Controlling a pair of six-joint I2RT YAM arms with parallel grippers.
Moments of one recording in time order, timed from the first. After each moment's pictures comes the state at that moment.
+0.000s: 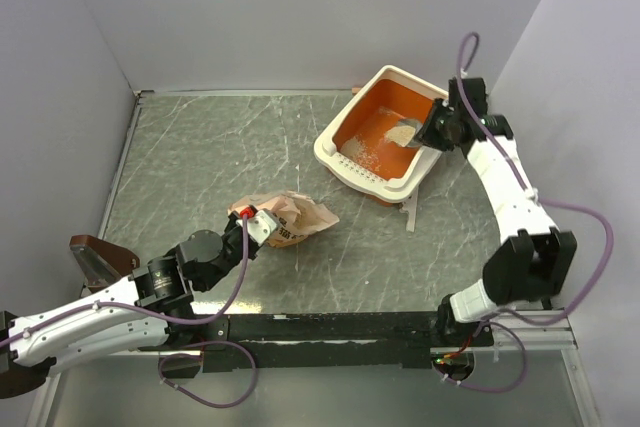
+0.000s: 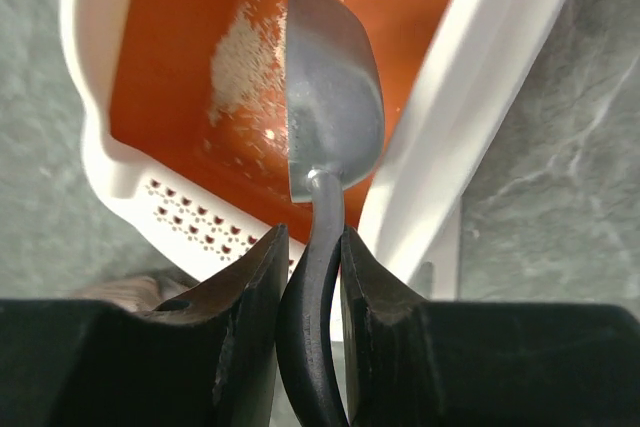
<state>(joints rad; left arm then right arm) -1.12 0.60 0.54 -0.08 -0.44 0.24 0.07 1.45 1.42 -0.71 -0.05 0.49</state>
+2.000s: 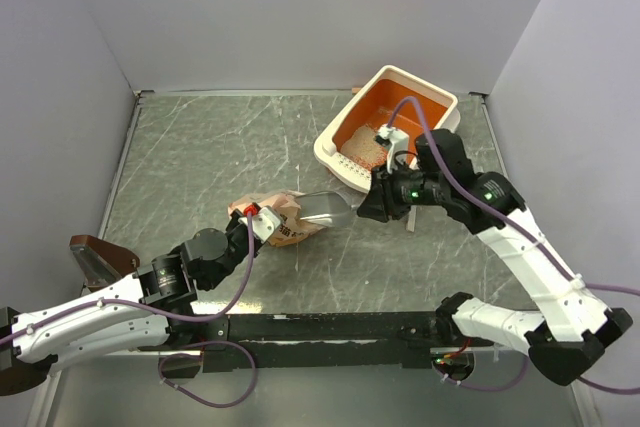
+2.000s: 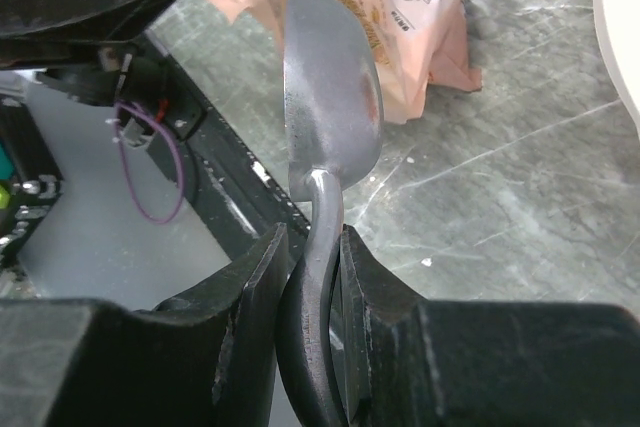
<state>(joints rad) -1.12 0.64 0.55 -0.07 -0.49 0.25 0.58 1.04 1.30 -0.93 -0.44 0.21</state>
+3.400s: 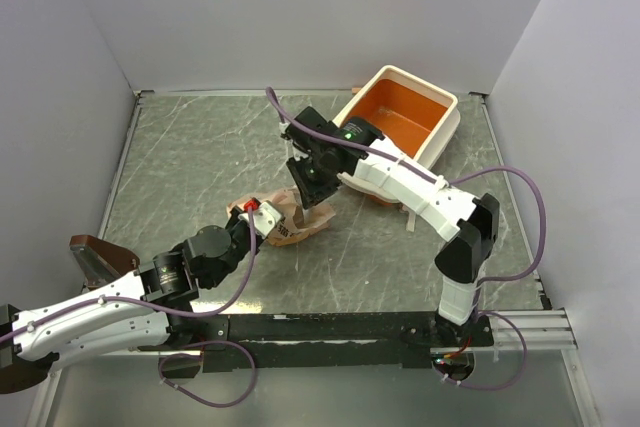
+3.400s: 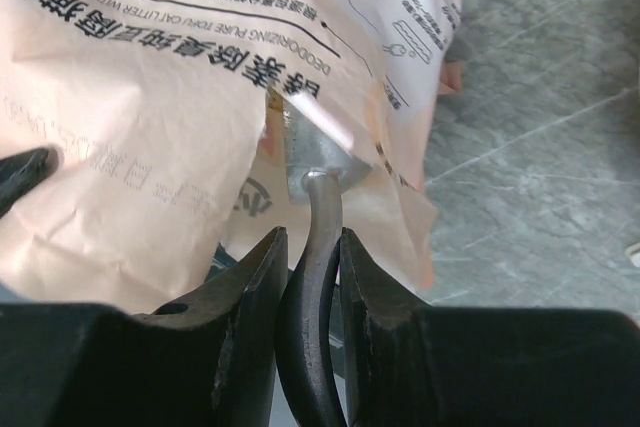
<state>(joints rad) -1.12 0.66 0.58 -0.10 -0.54 0.22 0.87 1.82 1.92 -1.24 -0.05 0.33</state>
